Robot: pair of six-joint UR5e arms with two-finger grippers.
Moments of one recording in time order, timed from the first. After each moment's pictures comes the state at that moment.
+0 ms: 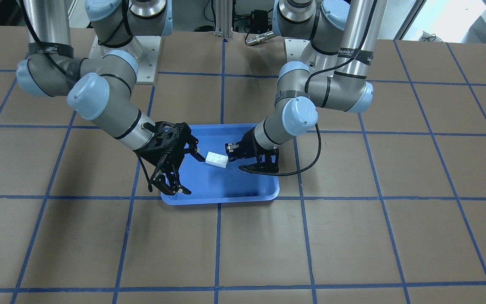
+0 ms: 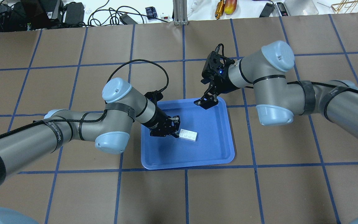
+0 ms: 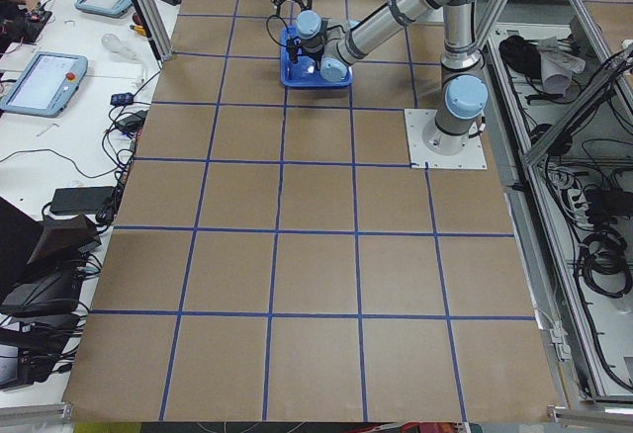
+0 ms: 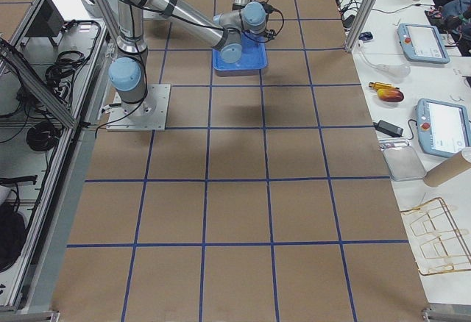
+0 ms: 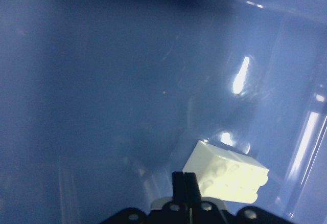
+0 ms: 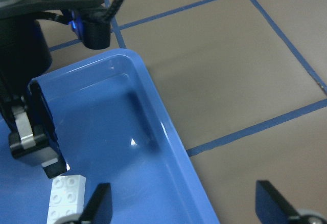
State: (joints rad) left arm -1.74 -1.93 -2.10 -0.74 1.07 -0.35; right arm 1.62 -1.30 1.94 -2.43 -0.98 -1.09
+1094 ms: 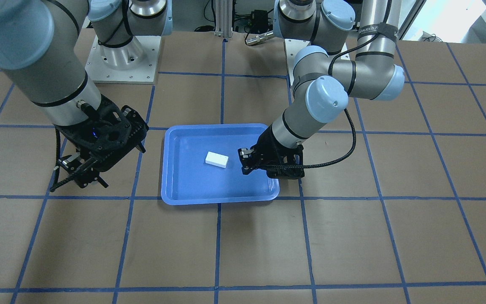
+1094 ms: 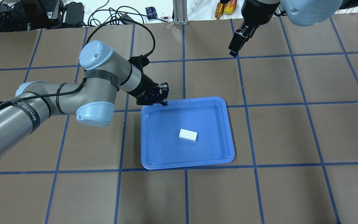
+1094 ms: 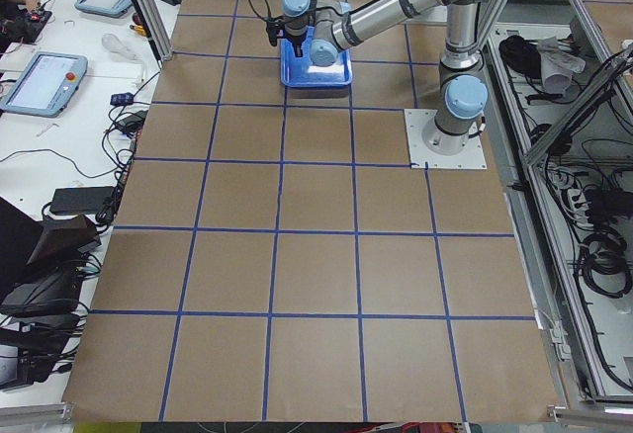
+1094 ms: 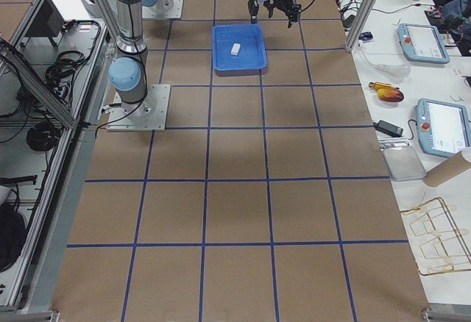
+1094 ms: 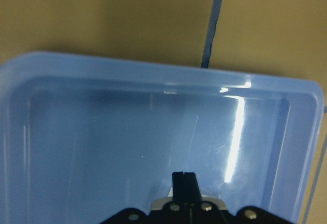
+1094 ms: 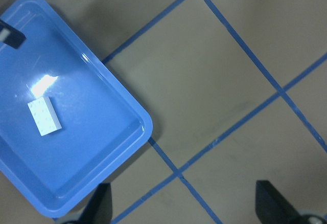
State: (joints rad) left arm -1.68 -1.82 -1.90 -0.91 1.17 -0.30; right arm 1.62 -1.33 1.36 -1.66 -1.50 -0.78
